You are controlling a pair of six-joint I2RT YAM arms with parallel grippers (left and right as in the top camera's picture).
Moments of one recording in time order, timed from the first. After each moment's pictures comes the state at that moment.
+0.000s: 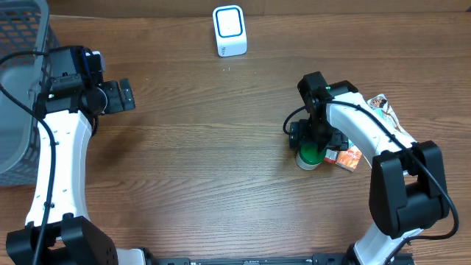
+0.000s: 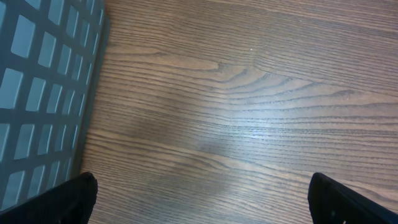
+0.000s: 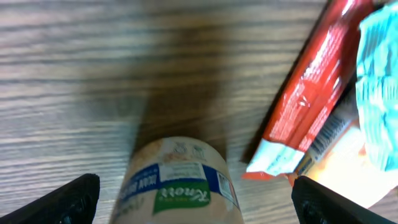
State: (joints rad) left arm 0.20 1.57 1.35 -0.79 -0.02 -0.02; right arm 0.28 1.87 1.28 -1.06 0.08 0.38
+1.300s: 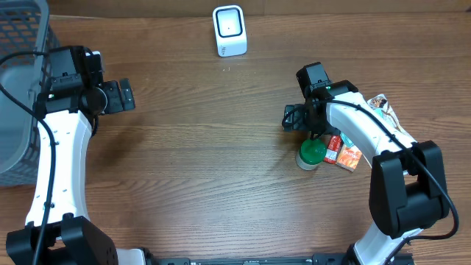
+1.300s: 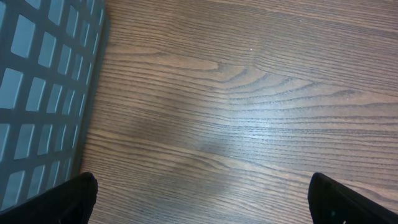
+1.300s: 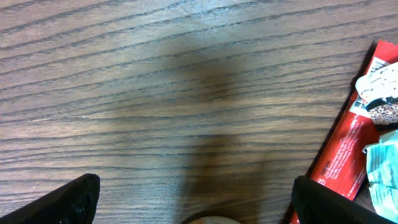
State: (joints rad) left arm 0.20 1.57 1.35 -0.79 -0.02 -0.02; right arm 0.28 1.87 1.28 -0.83 0.08 0.38
